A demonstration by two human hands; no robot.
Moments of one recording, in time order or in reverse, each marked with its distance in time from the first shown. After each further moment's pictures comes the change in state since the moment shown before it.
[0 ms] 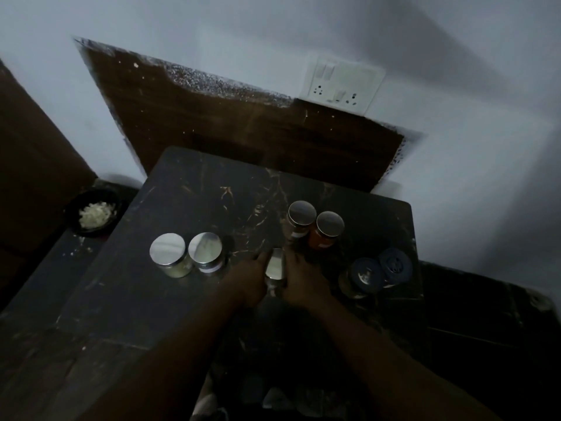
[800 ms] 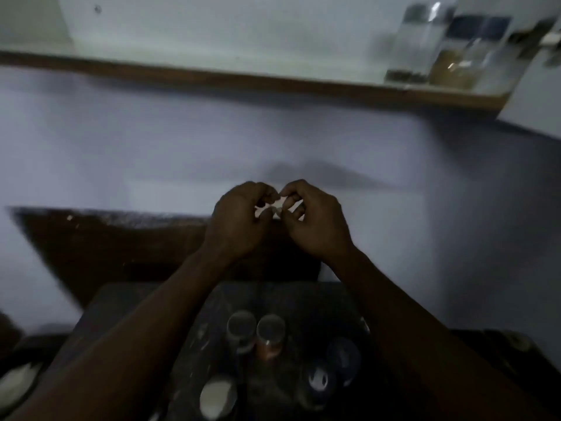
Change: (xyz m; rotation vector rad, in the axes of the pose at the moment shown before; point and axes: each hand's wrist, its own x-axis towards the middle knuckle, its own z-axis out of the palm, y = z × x) left_hand 0.041 0.249 -0.263 -0.073 0.890 0.729; right_hand -0.028 0.001 -0.360 0.234 0.955 -0.386
